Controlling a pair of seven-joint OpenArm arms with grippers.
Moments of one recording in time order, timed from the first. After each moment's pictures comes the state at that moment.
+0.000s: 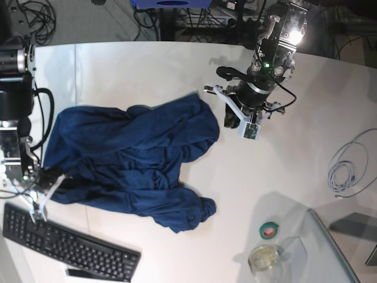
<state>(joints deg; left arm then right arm) 15.7 -12.8 12.6 94.9 -10.4 -0.9 27.8 23.6 18.2 -1.6 49.7 0.8 9.8 -35.6</state>
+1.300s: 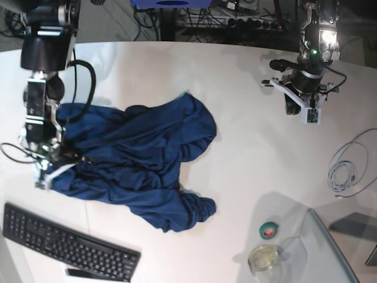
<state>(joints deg) 25.2 -16.4 -6.8 97.9 -10.5 -1.3 27.6 6.7 4.8 10.5 78.9 0.8 -8.2 -53.4</state>
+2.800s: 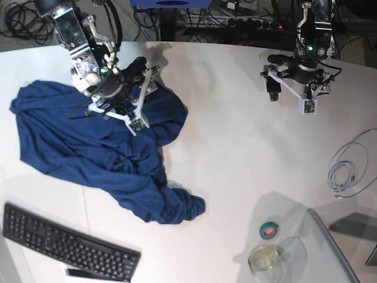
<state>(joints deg) 25.0 -15.1 -7.4 91.8 -10.6 -1.3 27.4 -9.7 8.3 -22.0 90.5 0.6 8.8 -52.0</state>
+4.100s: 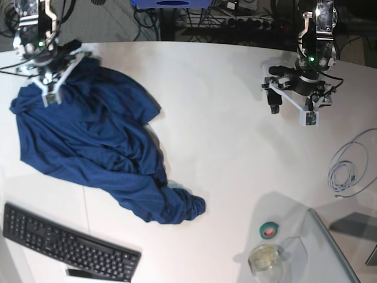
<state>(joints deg) 21.6 -15.3 -7.3 91.6 -10.4 -1.3 27.8 -24.4 9.7 8.4 94.2 0.3 8.7 -46.4</state>
